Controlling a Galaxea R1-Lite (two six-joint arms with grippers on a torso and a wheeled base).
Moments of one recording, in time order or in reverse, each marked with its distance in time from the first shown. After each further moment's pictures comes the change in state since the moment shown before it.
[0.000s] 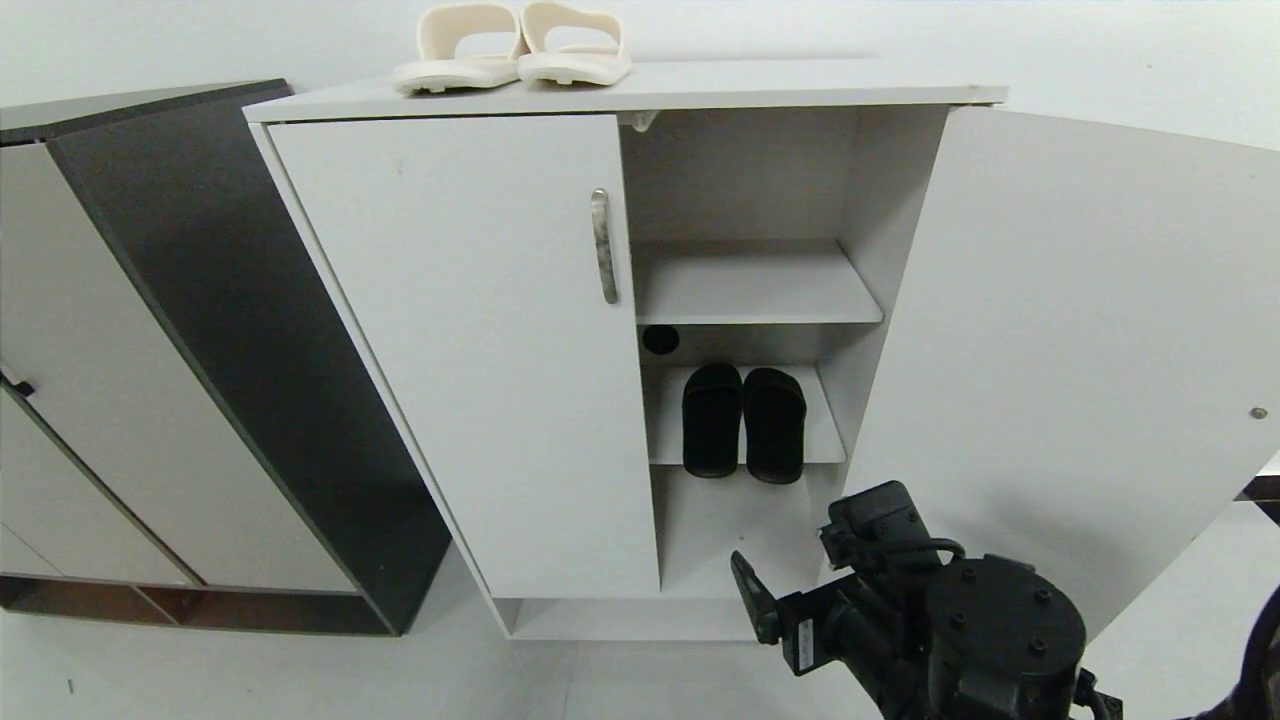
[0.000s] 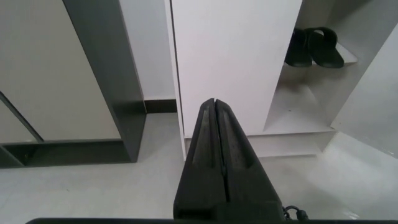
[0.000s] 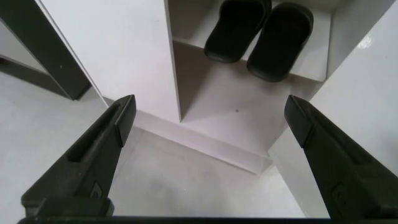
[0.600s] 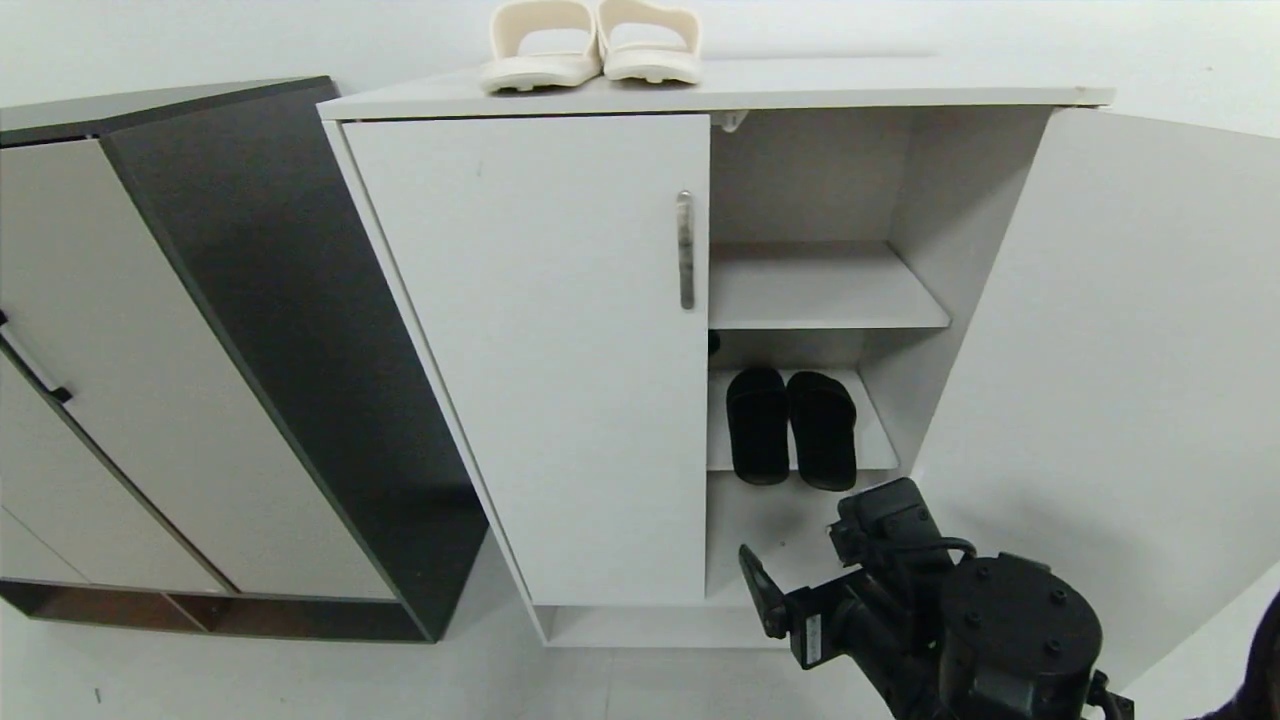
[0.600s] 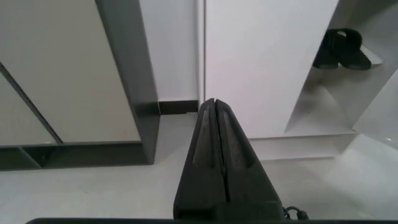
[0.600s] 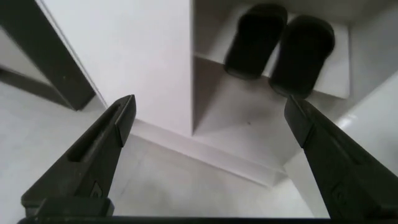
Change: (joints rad) left arm 0.000 0.000 0.000 0.001 0.000 0.000; right arm -0.013 -0.002 0.018 -0.038 -0.001 -0.024
